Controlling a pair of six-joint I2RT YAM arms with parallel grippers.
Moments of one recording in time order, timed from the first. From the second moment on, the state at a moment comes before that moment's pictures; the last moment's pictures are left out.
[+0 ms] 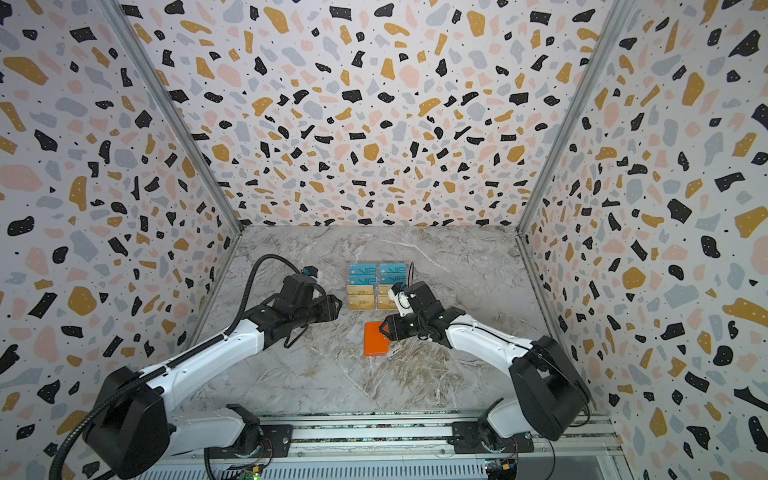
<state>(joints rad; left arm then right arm) -0.53 1.30 0.82 -0.31 0.03 -0.57 0.67 1.46 0.81 -0.21 -0.38 0.40</state>
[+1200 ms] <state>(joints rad) -0.60 1.66 0.70 0.10 0.43 -0.69 0.66 1.67 0.77 -0.08 -0.35 0.40</state>
